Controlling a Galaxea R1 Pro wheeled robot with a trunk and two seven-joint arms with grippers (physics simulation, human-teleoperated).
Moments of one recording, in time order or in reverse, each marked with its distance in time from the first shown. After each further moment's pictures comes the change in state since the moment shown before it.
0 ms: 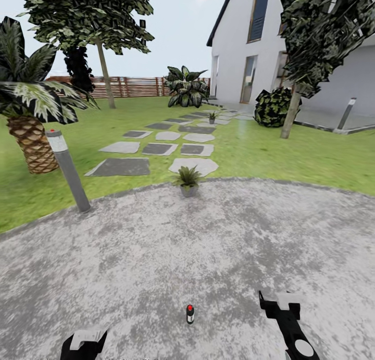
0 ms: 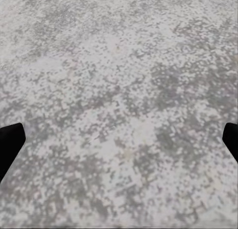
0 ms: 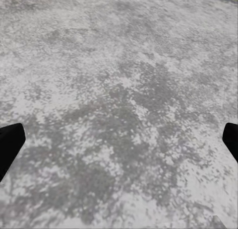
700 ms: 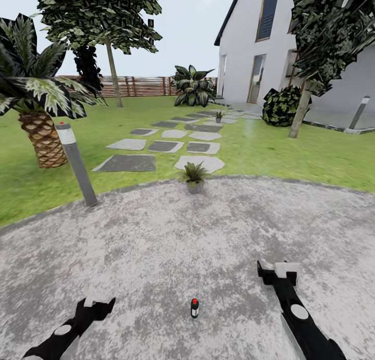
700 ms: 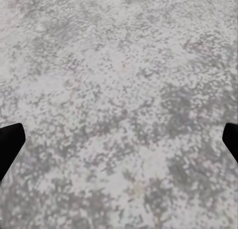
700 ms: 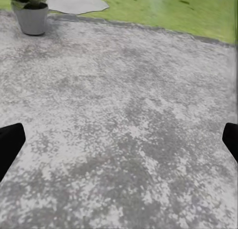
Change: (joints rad) left arm -0.163 0.005 -0.010 -0.061 -0.052 0.223 -0.018; right arm -0.073 -0.011 -0.001 -0.180 0.002 0.104 0.000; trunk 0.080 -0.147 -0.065
